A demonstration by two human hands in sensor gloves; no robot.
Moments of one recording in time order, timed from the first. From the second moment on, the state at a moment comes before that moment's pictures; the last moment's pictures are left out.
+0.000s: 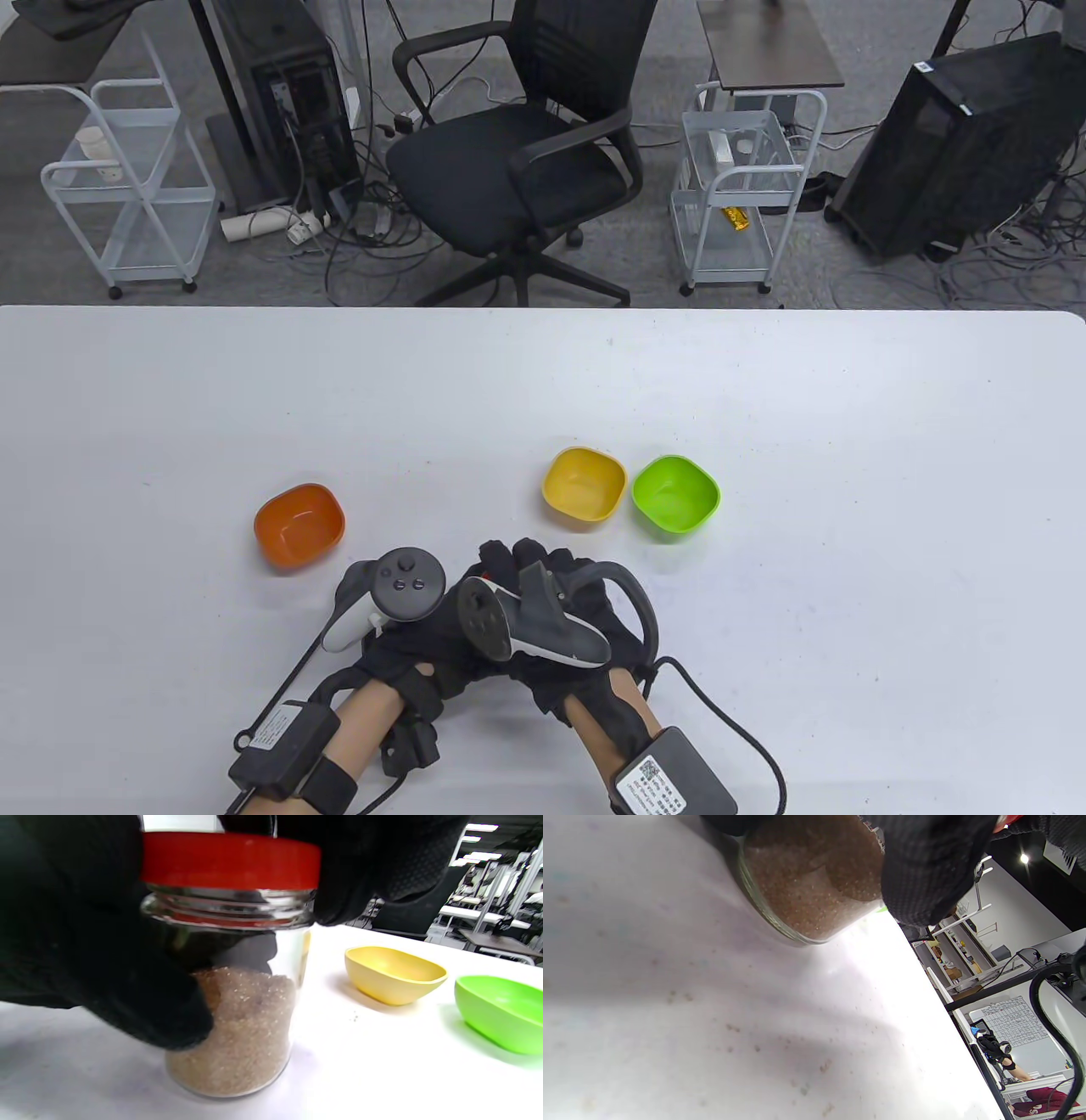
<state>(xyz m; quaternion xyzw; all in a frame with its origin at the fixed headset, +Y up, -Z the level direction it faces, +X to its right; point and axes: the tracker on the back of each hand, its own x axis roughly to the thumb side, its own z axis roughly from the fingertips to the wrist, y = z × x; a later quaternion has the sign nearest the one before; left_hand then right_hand) -0.164 -0.734 -0.300 -0.28 -0.24 0.35 0.86 -0.026 -0.637 -0.266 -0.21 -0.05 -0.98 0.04</state>
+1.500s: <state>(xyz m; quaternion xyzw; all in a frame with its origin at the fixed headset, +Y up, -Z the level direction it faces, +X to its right) -0.232 -0.683 -0.258 -0.11 -0.19 0.02 0.98 -0.014 -0.633 -0.270 -0.26 -0.05 -0.96 -0.06</state>
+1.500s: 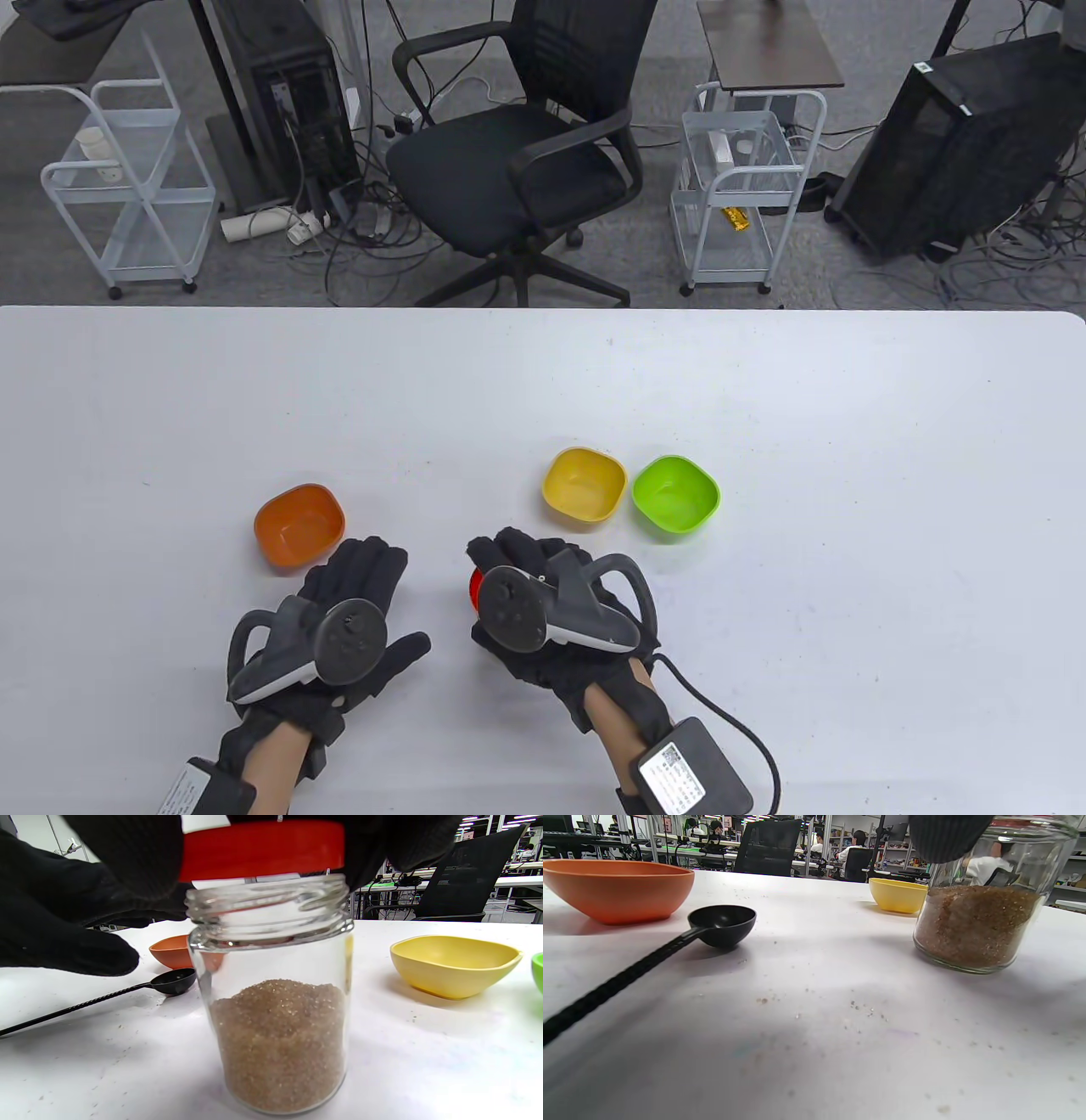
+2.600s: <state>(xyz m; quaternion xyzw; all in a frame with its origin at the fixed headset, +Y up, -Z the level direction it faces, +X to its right) -0.232 -0.683 -0.259 -0.12 -0.17 0.02 0.98 0.062 -0.628 -0.271 -0.17 -0.06 -0.98 -0.09</state>
